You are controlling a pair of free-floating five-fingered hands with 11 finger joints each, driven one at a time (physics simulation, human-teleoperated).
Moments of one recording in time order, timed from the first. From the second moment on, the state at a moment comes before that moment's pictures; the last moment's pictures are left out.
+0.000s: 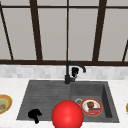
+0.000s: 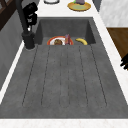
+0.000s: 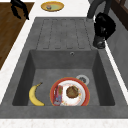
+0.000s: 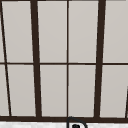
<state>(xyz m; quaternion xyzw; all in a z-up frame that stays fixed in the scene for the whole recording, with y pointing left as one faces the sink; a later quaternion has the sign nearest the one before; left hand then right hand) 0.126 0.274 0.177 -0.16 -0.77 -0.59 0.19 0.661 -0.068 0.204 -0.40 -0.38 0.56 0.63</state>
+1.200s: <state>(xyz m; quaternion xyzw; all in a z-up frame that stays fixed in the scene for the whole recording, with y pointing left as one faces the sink) 0.126 0.274 0.177 -0.16 -0.77 -0.59 0.19 0.676 -0.128 0.164 -0.26 -0.49 0.61 0.56</state>
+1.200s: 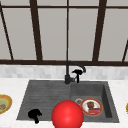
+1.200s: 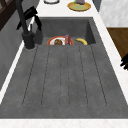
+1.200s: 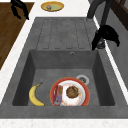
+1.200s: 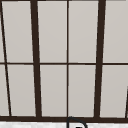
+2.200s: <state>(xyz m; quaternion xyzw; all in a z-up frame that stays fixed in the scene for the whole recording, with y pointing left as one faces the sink) 0.126 0.274 0.177 -0.16 -0.77 -0.59 0.19 0.655 -0.130 0.164 -0.32 -0.47 0.63 0.54</state>
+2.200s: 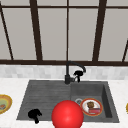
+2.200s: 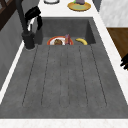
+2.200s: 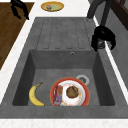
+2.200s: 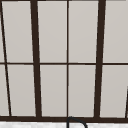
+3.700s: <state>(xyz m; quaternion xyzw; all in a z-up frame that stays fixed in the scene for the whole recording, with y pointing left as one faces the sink) 0.126 0.274 0.177 -0.16 -0.77 -0.59 0.19 0.630 -0.076 0.149 -0.58 -0.38 0.47 0.54</state>
